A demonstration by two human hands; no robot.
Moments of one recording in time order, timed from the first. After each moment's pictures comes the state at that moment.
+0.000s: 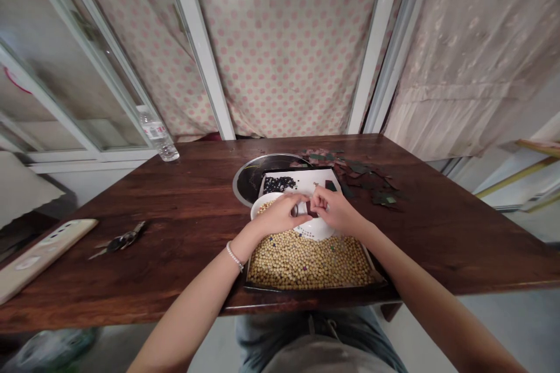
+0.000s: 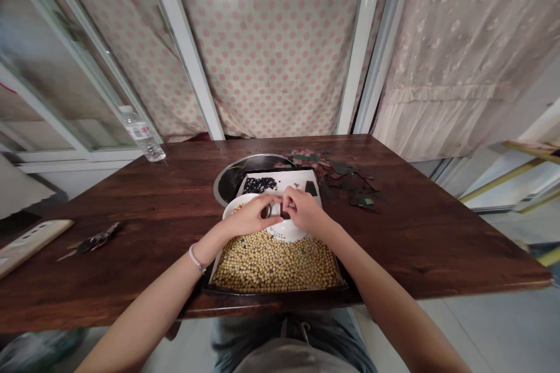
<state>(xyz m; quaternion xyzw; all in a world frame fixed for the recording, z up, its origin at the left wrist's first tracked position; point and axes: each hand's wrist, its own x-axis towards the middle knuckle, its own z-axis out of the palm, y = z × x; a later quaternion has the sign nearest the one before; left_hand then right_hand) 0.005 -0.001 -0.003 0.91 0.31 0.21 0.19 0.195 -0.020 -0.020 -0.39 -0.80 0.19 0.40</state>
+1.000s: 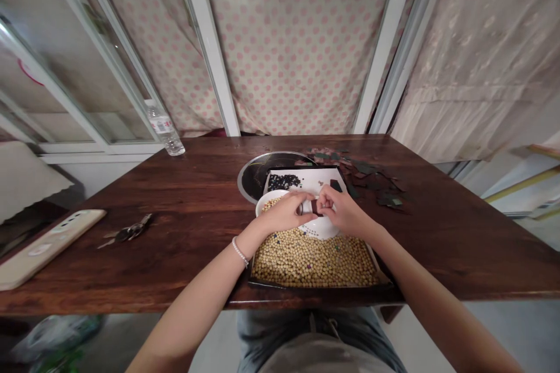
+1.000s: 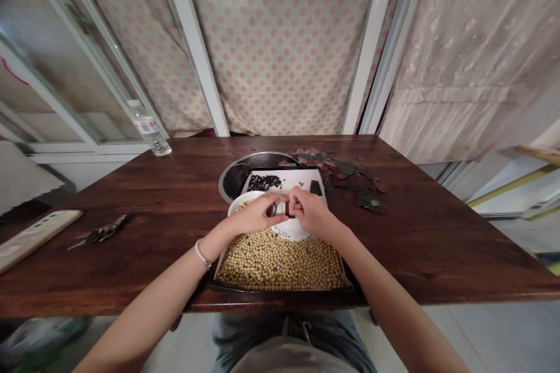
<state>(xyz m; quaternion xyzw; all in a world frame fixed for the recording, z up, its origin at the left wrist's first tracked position) 0.006 -0.003 -0.004 0.91 0.30 0.22 0.19 0.199 -0.028 -0.014 -0.39 -0.81 0.21 0.38</state>
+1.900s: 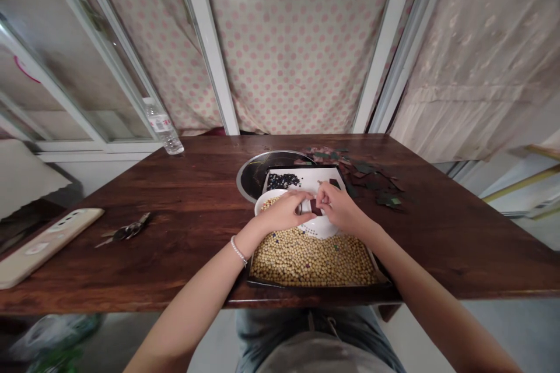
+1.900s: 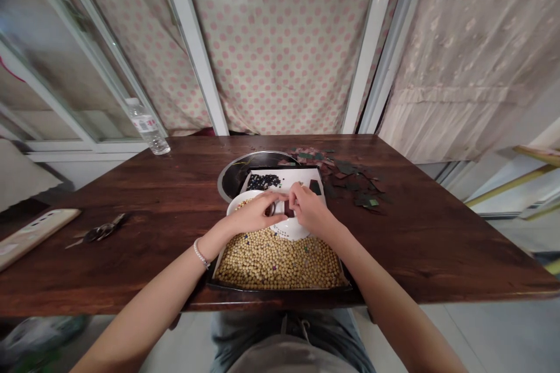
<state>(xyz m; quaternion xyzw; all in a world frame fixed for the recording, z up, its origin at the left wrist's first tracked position) 0.005 -0.002 -0.006 0.91 0.31 0.22 0.18 0.198 -0.025 -0.016 -0.41 -0.81 0.15 0.38</state>
